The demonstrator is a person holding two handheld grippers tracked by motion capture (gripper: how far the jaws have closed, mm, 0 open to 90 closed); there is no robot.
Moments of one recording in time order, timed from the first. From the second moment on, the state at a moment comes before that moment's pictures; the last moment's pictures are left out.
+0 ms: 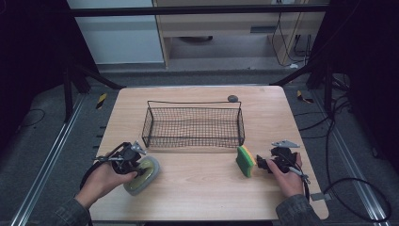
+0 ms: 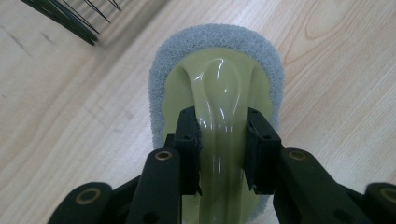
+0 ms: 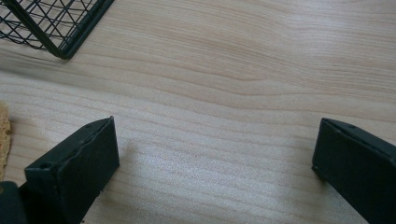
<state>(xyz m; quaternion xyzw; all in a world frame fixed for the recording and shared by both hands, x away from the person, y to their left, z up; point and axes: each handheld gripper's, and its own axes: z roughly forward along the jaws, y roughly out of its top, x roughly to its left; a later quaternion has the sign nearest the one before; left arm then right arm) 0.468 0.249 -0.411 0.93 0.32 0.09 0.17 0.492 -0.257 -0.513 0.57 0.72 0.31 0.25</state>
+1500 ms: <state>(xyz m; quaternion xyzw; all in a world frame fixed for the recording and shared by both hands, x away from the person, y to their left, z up) 0.520 0.255 -0.311 0.91 0.25 0.22 0.24 0.492 -0.258 -0.513 0.57 0.72 0.31 0.24</state>
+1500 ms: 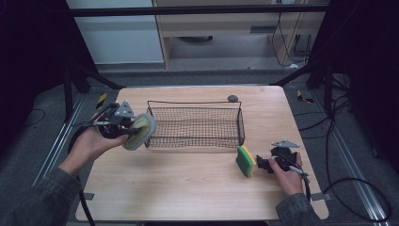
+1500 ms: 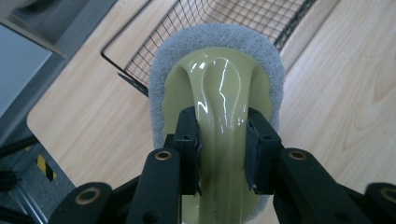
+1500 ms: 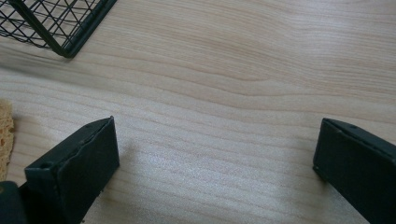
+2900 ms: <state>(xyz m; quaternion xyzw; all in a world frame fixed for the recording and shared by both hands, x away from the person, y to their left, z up) 0.589 0.208 -0.282 0.93 0.14 0.28 0.21 0.490 -0.259 -0.513 0.55 0.74 0.32 0.23</state>
